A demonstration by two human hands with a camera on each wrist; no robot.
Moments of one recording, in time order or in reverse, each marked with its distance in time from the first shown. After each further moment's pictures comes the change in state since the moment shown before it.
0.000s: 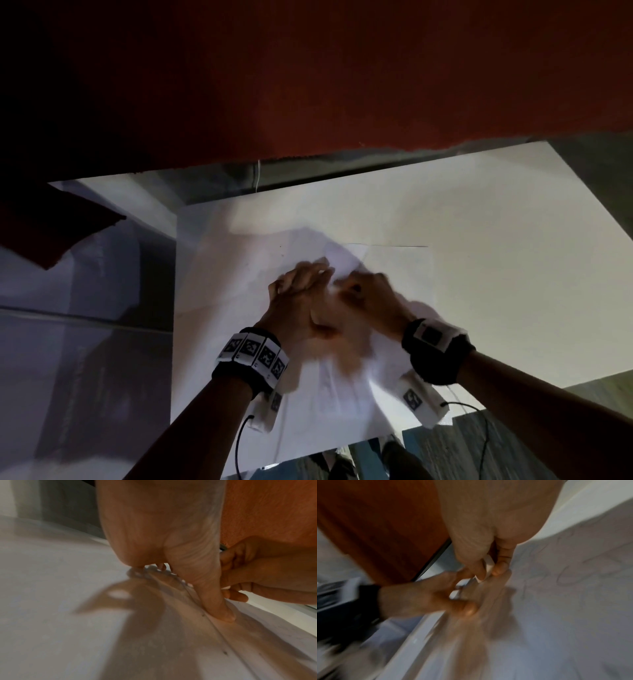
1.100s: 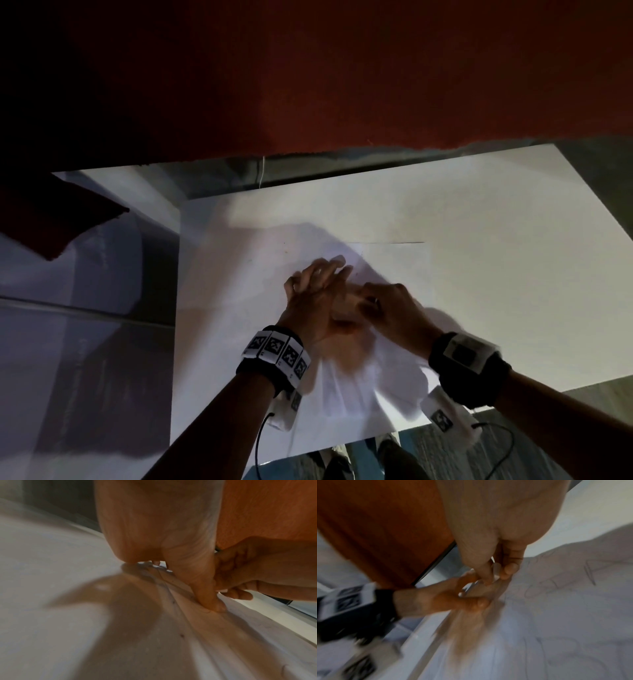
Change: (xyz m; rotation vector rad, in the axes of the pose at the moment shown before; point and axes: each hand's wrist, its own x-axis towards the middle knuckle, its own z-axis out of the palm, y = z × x) left_hand 0.011 0.018 0.018 -0.139 0.094 0.040; right_hand -0.020 0.013 -0.016 -0.091 -0.020 -0.038
